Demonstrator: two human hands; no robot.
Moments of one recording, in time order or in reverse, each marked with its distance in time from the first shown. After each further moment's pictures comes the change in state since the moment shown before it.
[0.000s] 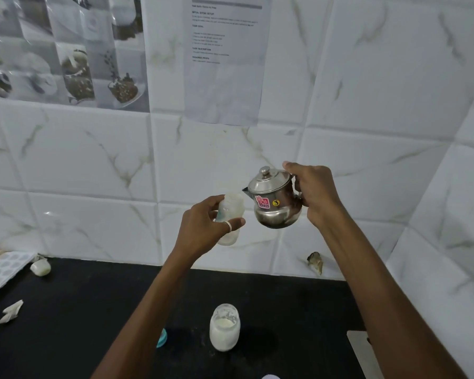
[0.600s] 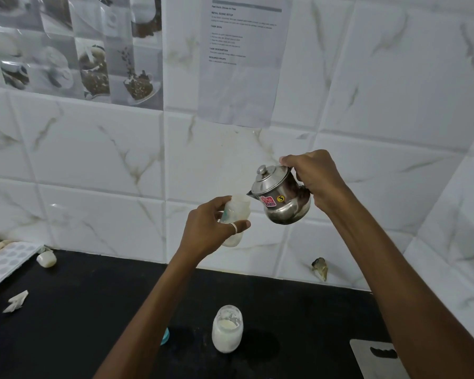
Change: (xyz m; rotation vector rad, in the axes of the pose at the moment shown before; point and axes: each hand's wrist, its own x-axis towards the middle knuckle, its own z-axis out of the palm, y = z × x) left_hand 0.001 -0.009 -0.008 -0.004 0.022 0.009; right_hand 0.017 -0.024 0.020 -0.322 -0.092 -0.151
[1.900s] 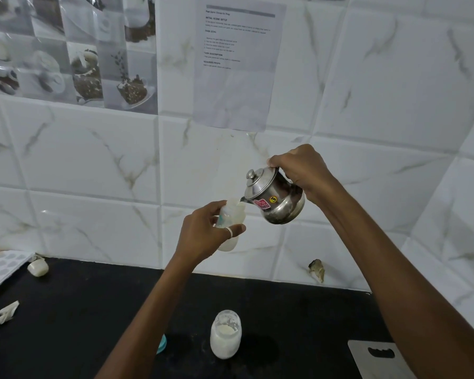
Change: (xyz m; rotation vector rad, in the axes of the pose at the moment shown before) left_hand 0.005 -0.006 -0.001 0.005 0.002 -0.006; right_hand 0.004 -0.022 0.008 -0.179 -0.038 -0.037
